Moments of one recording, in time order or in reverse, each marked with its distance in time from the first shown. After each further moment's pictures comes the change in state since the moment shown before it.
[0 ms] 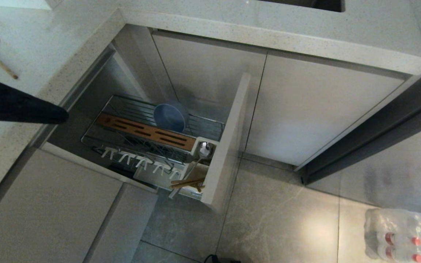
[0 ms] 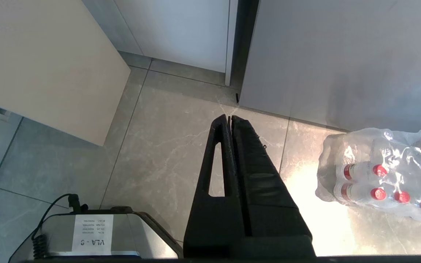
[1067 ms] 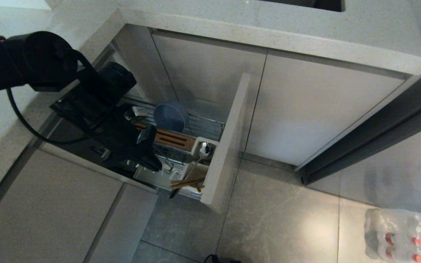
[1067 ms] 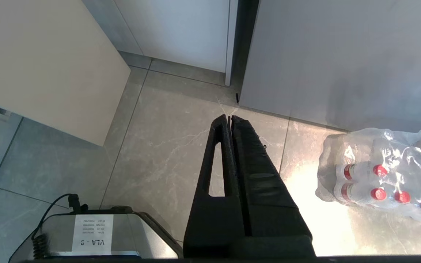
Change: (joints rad) left arm -0.285 0.469 -0.033 -0.031 0.243 0.040; right arm 0.000 0.000 0.000 0.000 0.000 0.000
